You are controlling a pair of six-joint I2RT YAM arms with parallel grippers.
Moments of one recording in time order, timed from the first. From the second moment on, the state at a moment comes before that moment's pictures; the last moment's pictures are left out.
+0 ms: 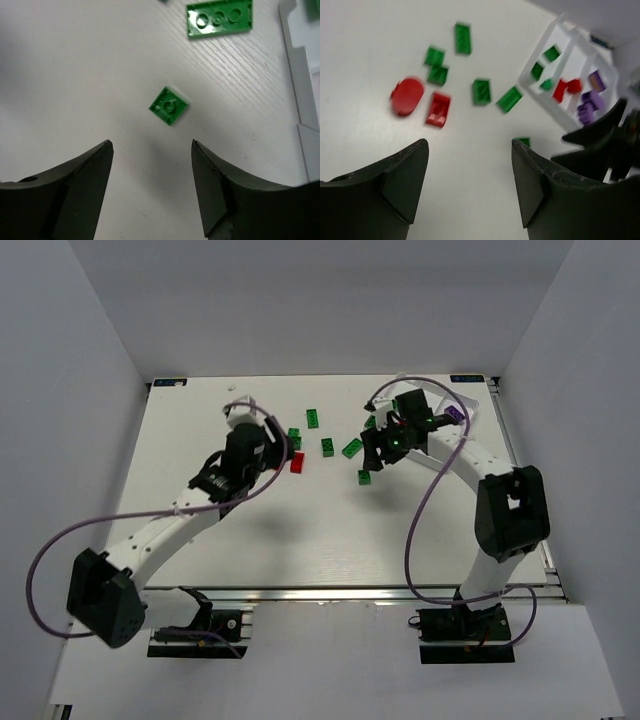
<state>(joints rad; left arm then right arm) -0.58 1.33 1.06 -0.10 -0.34 -0.64 0.33 1.72 1.33 -0.54 -0.48 -0.26</state>
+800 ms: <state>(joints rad) -0.58 0.92 0.66 -0.29 -0.46 -0.90 0.46 2.04 1.48 -0.57 -0.13 0.09</state>
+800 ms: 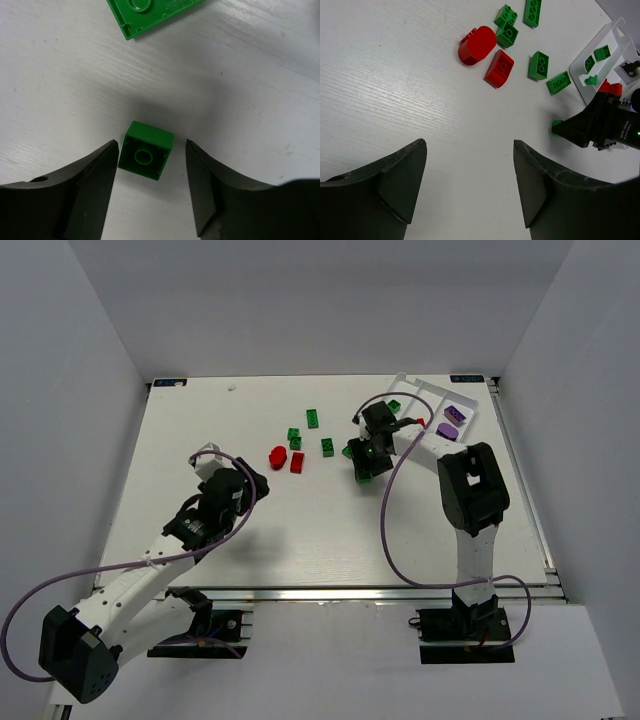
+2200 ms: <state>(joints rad) -0.58 1.02 0.66 -0.26 -0.46 -0.87 0.20 2.24 1.97 -0.41 -0.18 -0.10</state>
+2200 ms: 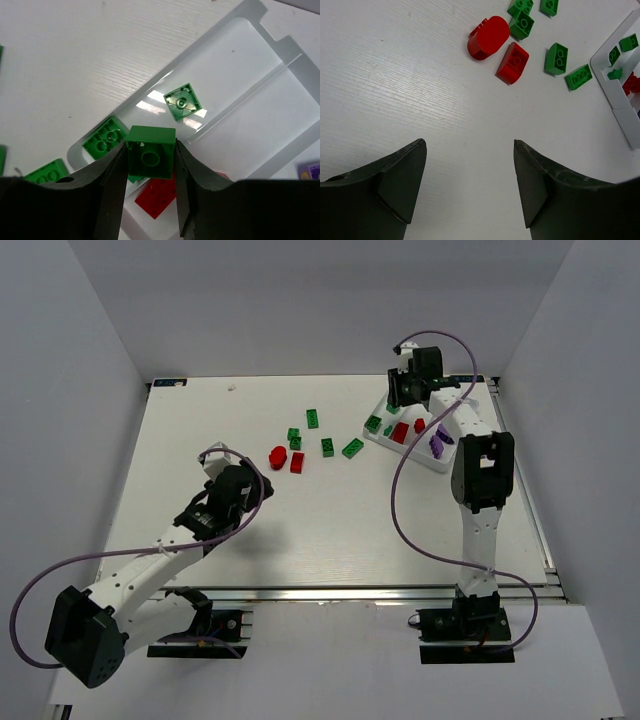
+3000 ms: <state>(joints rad) -0.58 1.11 0.66 -0.24 -0.44 -0.87 0.18 2.47 2.14 -0.26 -0.02 -0.04</state>
